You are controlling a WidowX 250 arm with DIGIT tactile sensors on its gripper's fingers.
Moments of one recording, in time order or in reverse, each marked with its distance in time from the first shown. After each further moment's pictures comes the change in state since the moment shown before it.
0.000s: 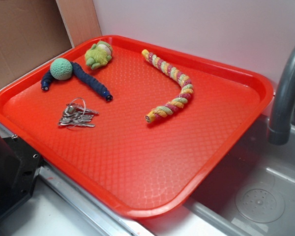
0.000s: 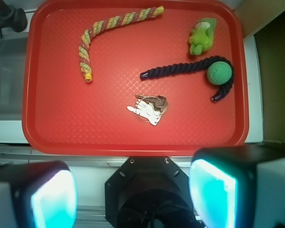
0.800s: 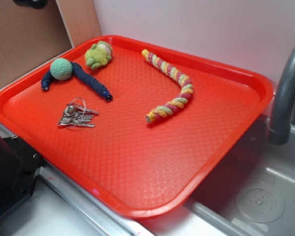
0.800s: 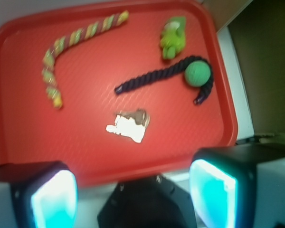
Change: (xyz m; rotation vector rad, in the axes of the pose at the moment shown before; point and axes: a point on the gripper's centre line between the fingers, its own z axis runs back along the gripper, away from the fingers) arm 0.031 0.028 -0.031 0.095 -0.066 0.223
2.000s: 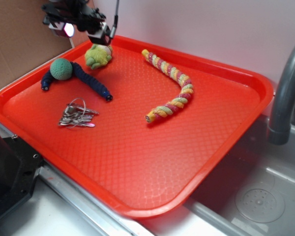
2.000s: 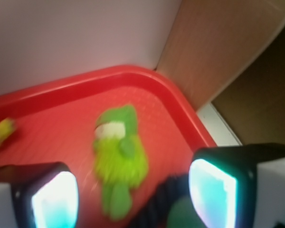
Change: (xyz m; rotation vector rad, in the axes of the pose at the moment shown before) arm 0.120 0.070 -0.160 0.204 -0.330 0.187
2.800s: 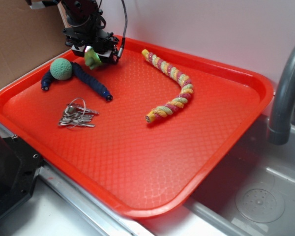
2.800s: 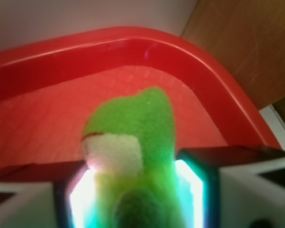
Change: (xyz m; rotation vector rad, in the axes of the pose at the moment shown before) arm 0.001 -0.004 -0.054 -0.045 0.057 0.001
